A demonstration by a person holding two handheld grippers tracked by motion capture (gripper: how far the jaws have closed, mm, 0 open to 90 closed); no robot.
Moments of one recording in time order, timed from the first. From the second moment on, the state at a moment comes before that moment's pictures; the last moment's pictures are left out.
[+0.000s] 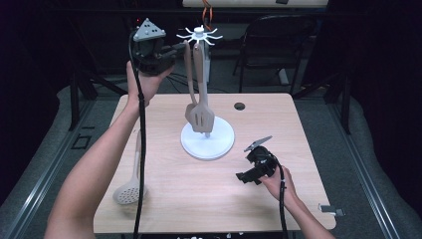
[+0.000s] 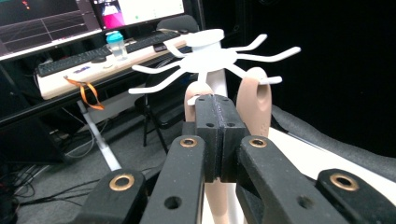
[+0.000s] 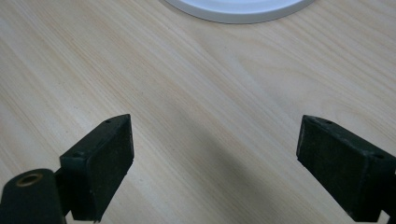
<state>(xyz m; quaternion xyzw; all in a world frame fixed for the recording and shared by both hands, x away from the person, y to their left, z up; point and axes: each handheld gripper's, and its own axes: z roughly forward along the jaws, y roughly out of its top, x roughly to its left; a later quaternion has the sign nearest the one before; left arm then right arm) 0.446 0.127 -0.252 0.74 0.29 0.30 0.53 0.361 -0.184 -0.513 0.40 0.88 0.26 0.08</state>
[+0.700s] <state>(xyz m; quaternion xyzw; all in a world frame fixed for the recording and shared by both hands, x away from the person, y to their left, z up) 0.470 0.133 -0.250 0.73 0.32 0.31 0.51 0.361 -0.184 -0.514 0.40 0.88 0.26 0.08</state>
